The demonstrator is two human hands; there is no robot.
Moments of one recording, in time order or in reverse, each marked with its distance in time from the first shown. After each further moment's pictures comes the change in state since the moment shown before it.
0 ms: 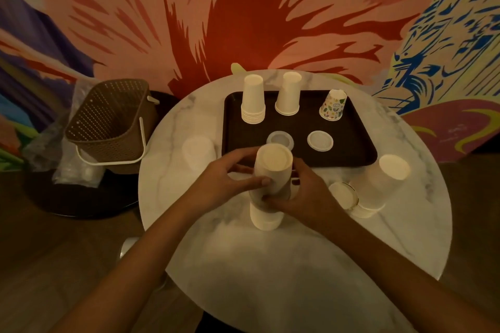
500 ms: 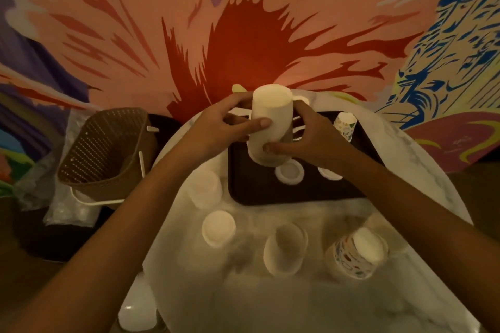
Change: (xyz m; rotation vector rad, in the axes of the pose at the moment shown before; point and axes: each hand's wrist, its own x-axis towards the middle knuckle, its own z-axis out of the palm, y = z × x) left_hand 0.100 0.055 -0.085 -0.021 0.066 0.168; right_hand 0.121 -0.075 -0.051 -0.048 0.005 -0.201
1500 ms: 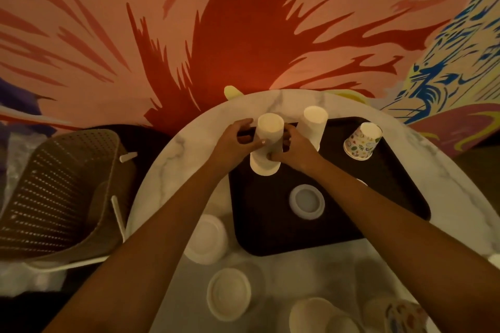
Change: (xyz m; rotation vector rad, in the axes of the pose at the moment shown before) left_hand 0.146 -0.161 0.009 -0.027 0.042 -0.283; right_hand 0.150 0.138 0.064 0.006 0.047 0.339
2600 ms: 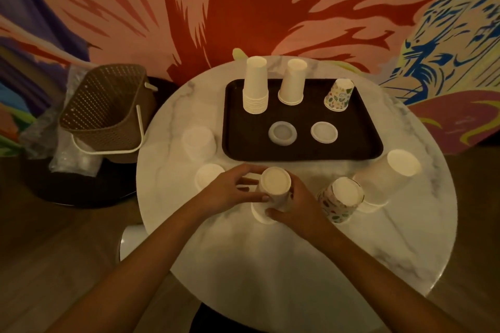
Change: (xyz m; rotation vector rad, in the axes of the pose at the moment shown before) left_hand -0.263 -0.017 0.079 -0.002 -0.261 -0.088; right_hand -0.291 0.055 0.013 0.099 -0.135 -0.002
